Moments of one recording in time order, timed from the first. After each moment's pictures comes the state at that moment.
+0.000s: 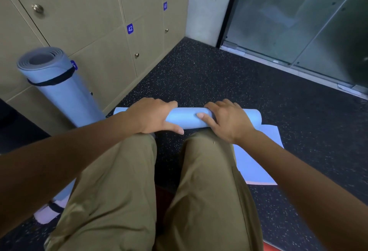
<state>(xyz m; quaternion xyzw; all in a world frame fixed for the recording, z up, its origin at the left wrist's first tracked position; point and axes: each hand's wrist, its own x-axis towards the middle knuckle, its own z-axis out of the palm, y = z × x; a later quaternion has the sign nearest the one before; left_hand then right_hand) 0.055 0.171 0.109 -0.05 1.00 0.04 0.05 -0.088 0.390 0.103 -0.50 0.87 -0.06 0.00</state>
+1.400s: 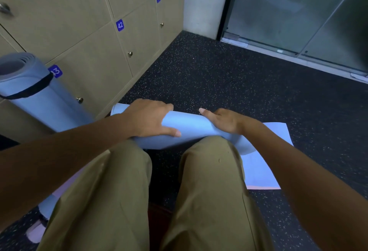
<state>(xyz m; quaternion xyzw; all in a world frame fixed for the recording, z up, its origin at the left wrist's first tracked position) 0.000 0.145 0.076 -0.03 1.00 -0.01 0.09 -0.166 0.356 0.059 -0.33 0.87 -0.11 0.33</state>
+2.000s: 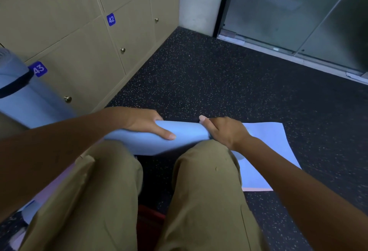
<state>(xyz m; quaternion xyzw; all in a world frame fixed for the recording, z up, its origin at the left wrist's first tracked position) -0.028 0.123 0.054 -0.12 0.88 0.34 0.32 -0.164 0.374 0.026 -0.41 0.89 -0.08 0.19</state>
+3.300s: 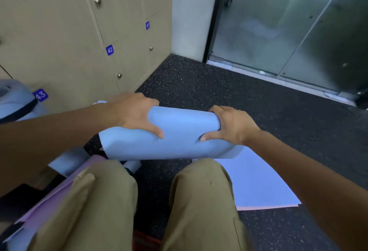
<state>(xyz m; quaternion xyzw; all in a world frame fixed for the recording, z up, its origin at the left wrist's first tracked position) -0.039 0.123 0.144 -0.08 0.99 -0.01 0.10 -0.206 0.390 0.103 -0.46 0.88 -0.05 0.07</state>
